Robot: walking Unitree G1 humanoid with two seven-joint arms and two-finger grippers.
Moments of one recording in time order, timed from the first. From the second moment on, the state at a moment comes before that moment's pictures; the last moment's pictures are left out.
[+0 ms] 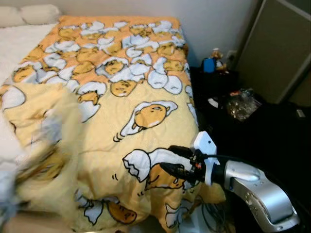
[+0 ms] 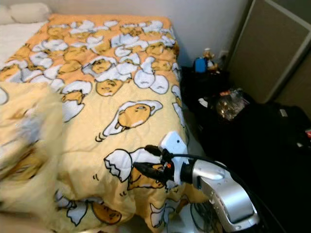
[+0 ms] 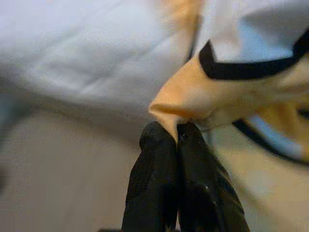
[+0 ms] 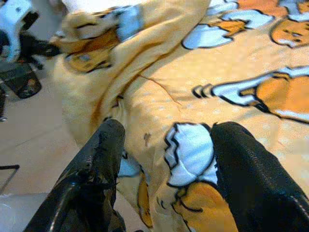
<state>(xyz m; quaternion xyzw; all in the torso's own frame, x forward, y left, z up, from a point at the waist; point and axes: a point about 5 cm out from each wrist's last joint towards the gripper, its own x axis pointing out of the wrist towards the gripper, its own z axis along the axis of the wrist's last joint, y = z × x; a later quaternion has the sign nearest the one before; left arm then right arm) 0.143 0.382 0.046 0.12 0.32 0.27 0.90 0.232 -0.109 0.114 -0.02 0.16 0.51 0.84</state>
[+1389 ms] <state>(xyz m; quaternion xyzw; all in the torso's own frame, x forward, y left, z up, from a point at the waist) 0.260 0.190 0.119 0.11 0.11 -0.08 0.98 0.248 -0.145 0.082 0.04 0.18 0.16 0.97</state>
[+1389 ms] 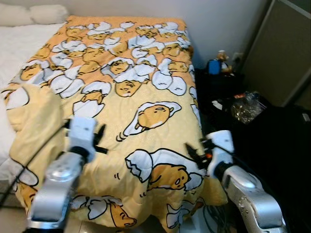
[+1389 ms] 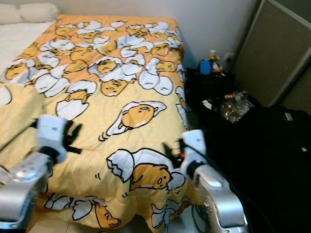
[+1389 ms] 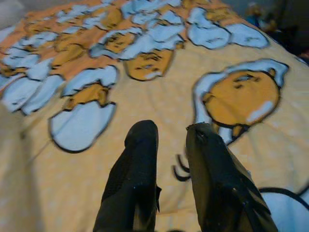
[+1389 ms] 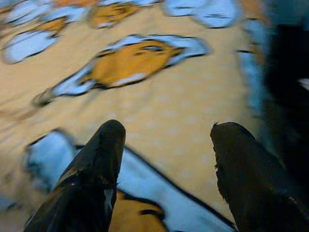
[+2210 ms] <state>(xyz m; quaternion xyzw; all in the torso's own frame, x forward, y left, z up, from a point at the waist) 0.245 0.199 0.102 0.11 0.15 -0.03 0.98 0.245 -0.152 0.079 0.02 0.18 0.10 0.98</state>
